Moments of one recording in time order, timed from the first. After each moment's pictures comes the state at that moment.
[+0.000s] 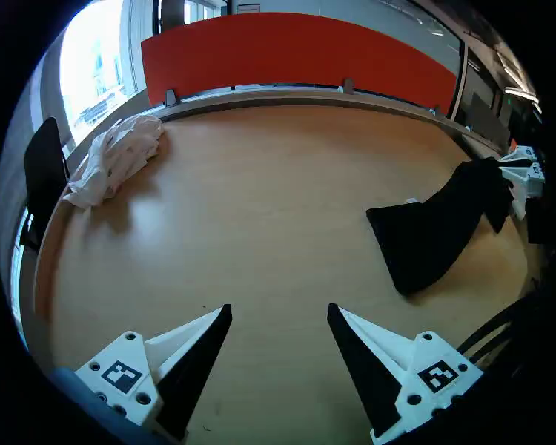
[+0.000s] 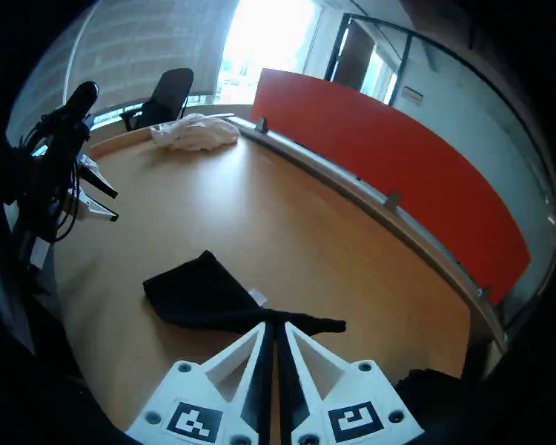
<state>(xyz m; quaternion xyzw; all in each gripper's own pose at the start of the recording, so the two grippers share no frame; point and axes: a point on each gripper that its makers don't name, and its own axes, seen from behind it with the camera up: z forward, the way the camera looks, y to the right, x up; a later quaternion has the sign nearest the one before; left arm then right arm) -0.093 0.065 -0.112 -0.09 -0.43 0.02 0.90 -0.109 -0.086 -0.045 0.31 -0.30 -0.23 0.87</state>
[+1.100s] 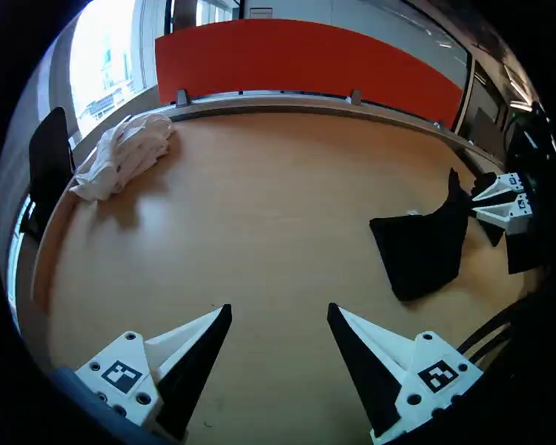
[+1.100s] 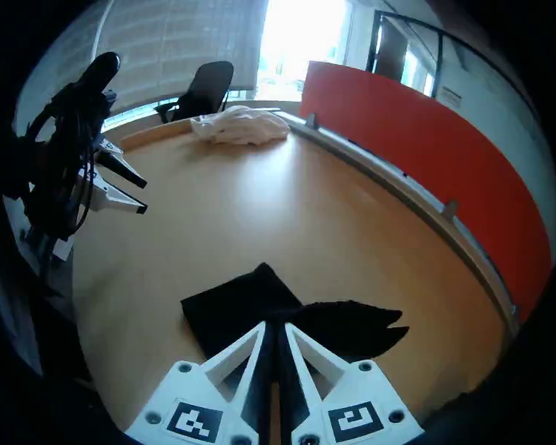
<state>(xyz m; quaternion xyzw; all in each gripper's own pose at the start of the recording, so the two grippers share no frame) -0.079 0.052 -0.116 -0.08 -0.42 0.00 0.90 -0.157 -0.177 -0.057 0.40 -0.31 -0.22 0.83</state>
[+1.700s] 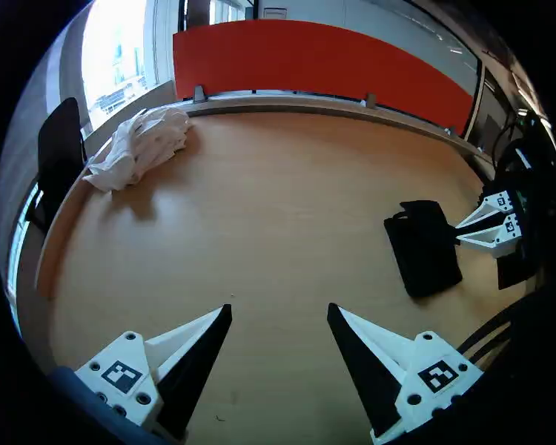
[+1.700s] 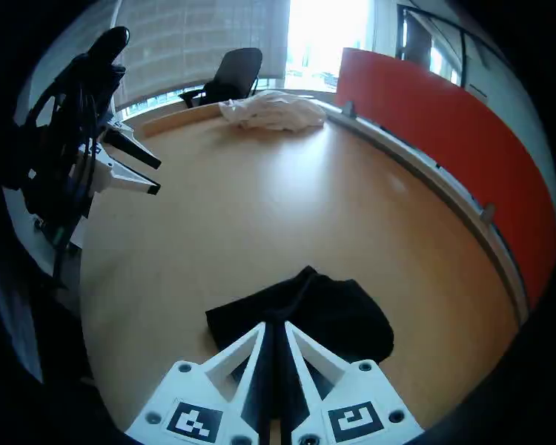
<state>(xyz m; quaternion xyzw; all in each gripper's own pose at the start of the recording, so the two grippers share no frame) -0.078 0.027 -0.124 -0.05 -0.42 -0.01 0.91 -0.195 -0.226 -0.070 0.45 -0.34 -0.23 0.80</state>
